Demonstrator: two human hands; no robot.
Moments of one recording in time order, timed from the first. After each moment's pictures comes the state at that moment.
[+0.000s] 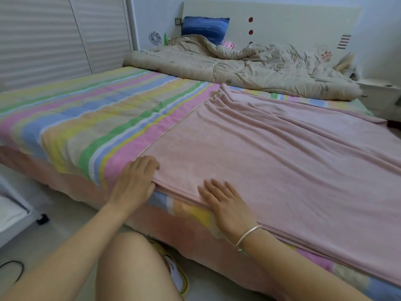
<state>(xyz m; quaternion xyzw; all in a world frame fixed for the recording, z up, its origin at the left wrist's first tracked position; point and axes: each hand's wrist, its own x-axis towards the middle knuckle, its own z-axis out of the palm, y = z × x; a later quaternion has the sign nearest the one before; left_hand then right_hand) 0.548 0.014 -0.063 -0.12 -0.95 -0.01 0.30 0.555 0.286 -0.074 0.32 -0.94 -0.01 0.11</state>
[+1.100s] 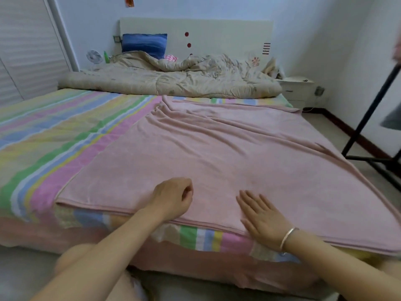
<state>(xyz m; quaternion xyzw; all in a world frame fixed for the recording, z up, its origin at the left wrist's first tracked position) 0.543 0.236 -0.036 -0.25 -0.95 -0.17 0.12 0.608 0.519 -0.075 0.16 -0.99 -0.03 0.01</state>
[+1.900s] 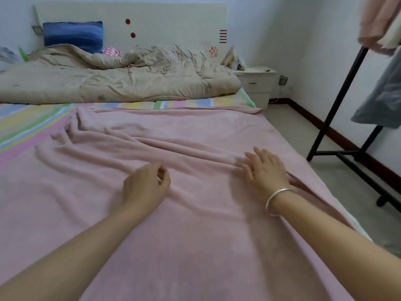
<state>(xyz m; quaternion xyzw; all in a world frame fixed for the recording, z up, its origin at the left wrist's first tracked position) 0.324 0.448 -0.026 -0.13 -0.95 -0.23 0.17 0.371 0.735 -0.037 -0.12 -0.98 0.06 0.15</state>
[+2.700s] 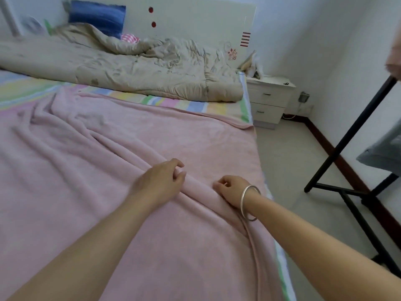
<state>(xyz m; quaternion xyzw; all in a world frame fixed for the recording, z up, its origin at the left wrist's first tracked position) 0.282 0.636 -0.035 -0.09 -0.96 -0.28 0.04 0.299 0.853 -0.030 -0.06 -0.94 0.31 -0.09</state>
